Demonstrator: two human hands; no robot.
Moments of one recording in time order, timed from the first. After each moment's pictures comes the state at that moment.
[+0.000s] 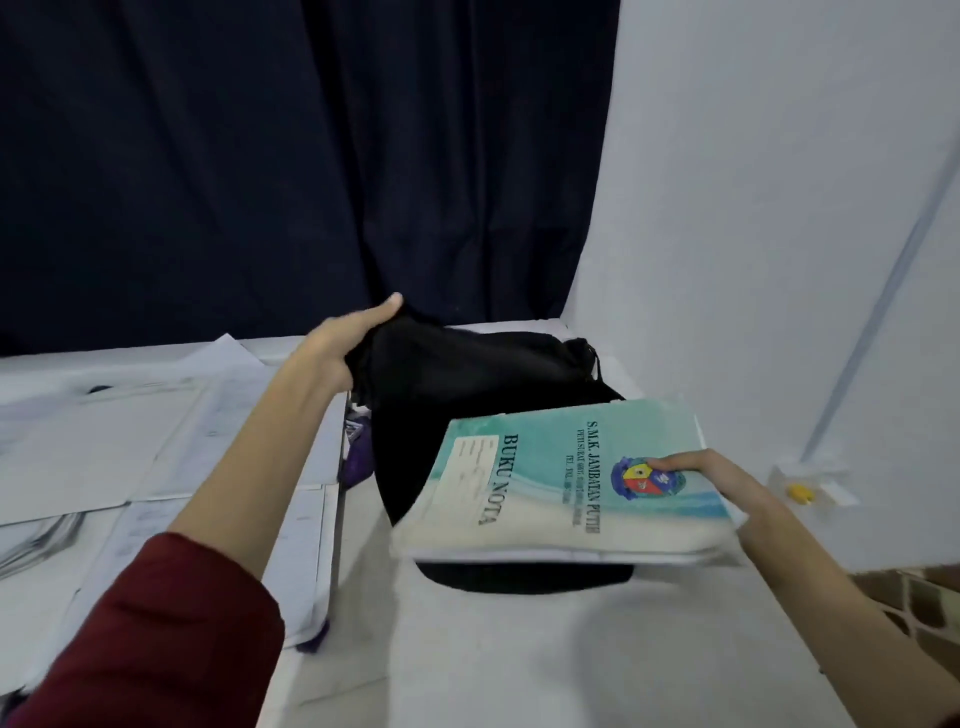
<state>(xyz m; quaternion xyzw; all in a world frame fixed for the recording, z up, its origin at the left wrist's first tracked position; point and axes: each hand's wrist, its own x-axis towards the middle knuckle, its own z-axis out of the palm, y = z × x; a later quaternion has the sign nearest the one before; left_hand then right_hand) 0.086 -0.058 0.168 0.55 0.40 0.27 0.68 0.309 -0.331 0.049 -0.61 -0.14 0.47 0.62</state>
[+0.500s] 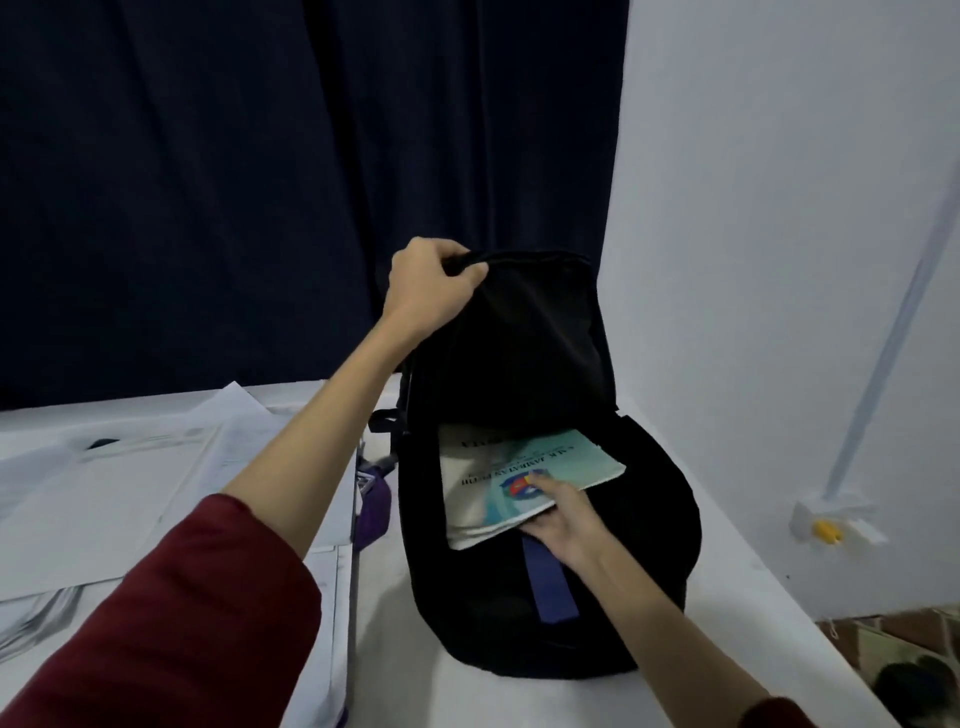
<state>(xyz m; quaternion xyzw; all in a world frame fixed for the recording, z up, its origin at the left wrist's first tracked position) 0.146 -0.067 0.232 0.84 0.23 0.43 0.25 0.238 -0.175 0.012 -0.48 -0.01 0.44 0.76</state>
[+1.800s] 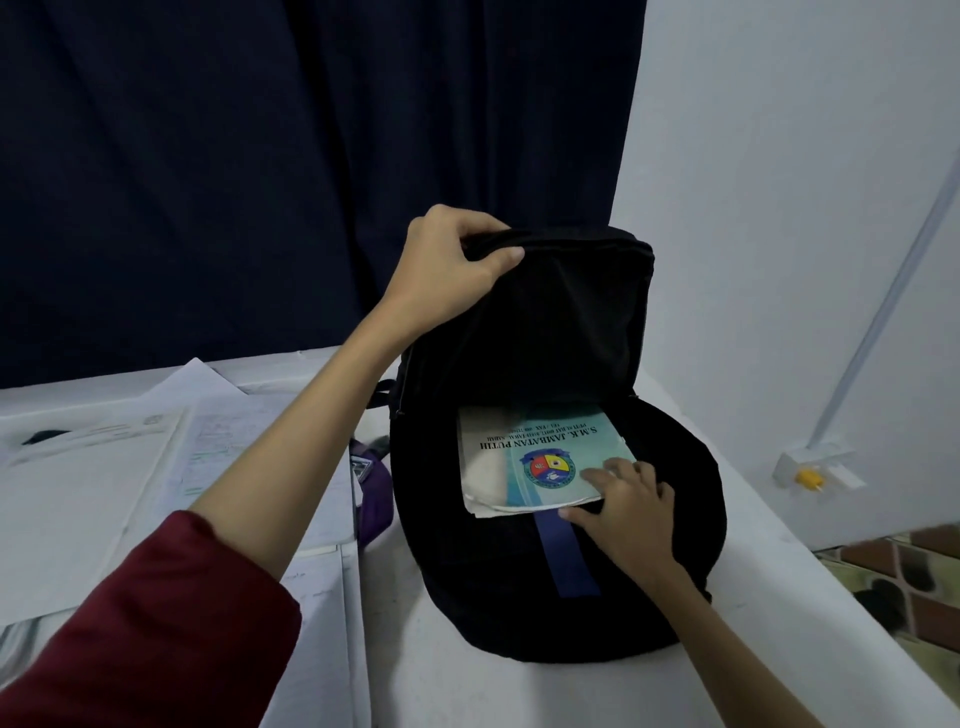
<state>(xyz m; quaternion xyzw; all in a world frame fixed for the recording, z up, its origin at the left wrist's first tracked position) 0.152 -0.033 0.216 0.87 0.09 0.39 0.27 0.255 -0.197 -0.020 -0.94 -0.31 -0.04 0.17</state>
